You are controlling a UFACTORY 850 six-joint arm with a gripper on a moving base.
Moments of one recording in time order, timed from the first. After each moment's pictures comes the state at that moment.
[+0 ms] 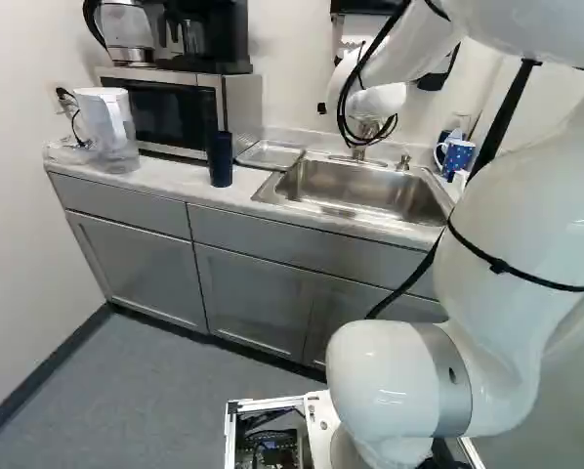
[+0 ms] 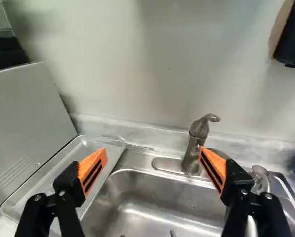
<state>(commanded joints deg) -8.9 -1.9 -57.5 0.0 21.3 0.0</state>
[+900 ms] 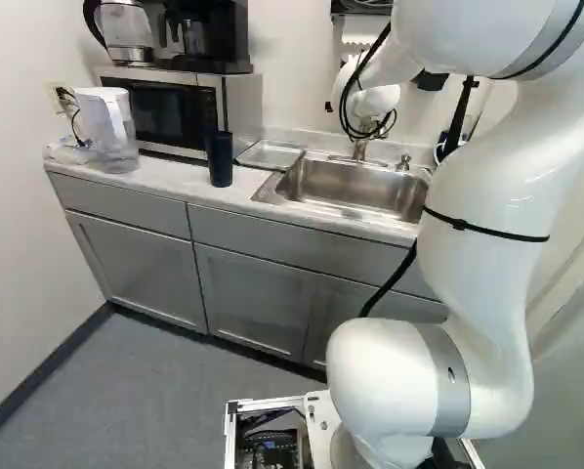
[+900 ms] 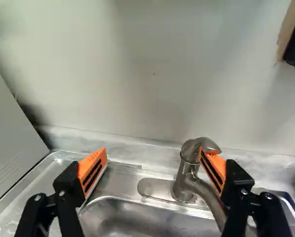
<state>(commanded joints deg) -11.4 -13.3 -69.6 0.0 21.1 0.0</state>
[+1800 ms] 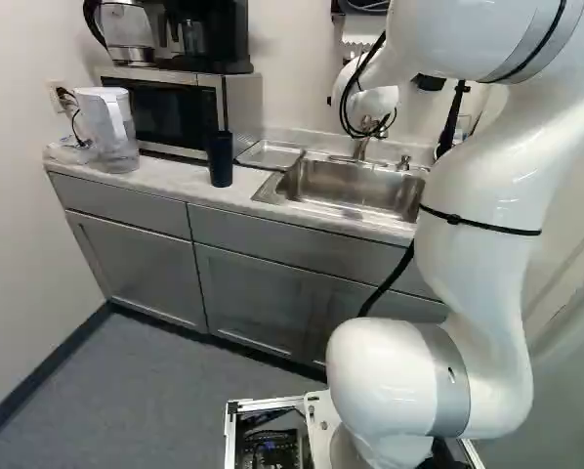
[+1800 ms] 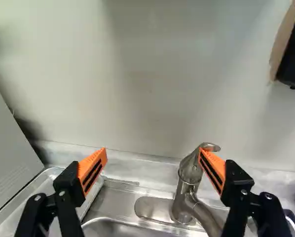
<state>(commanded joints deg) -11.8 -15.5 -72.1 0.0 26.9 0.0</state>
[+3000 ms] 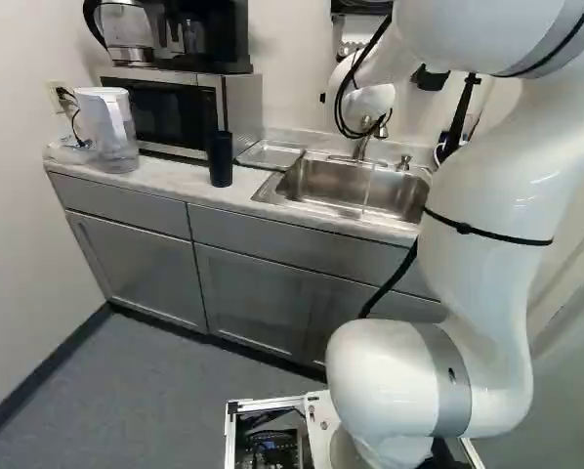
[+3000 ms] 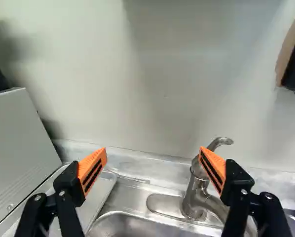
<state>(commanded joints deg) -9.1 -10.5 -66.6 0.0 27.7 0.0</state>
